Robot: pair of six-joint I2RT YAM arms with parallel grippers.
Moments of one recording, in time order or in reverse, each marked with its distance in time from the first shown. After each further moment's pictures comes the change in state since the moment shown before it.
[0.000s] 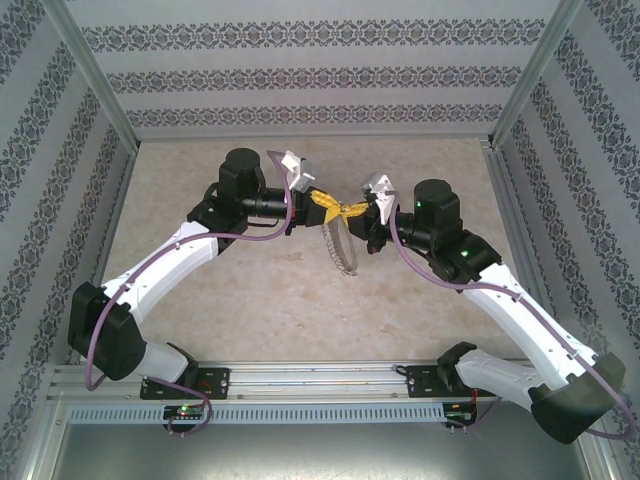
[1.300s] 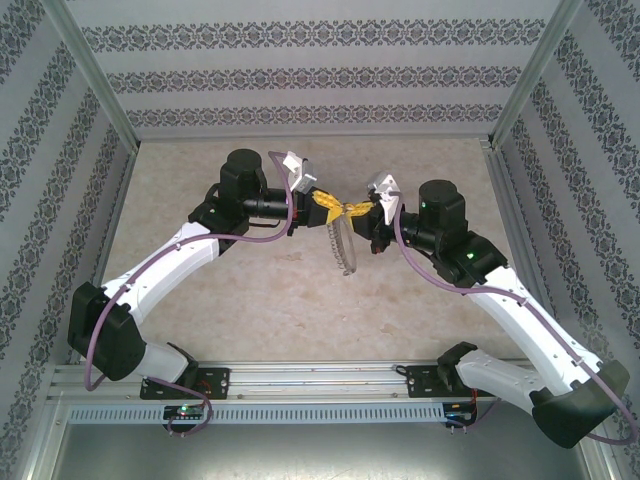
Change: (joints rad) left arm -0.011 -0.001 0.000 0.013 -0.013 0.000; right arm -0.013 -0.026 0.014 -0.039 0.028 -0.019
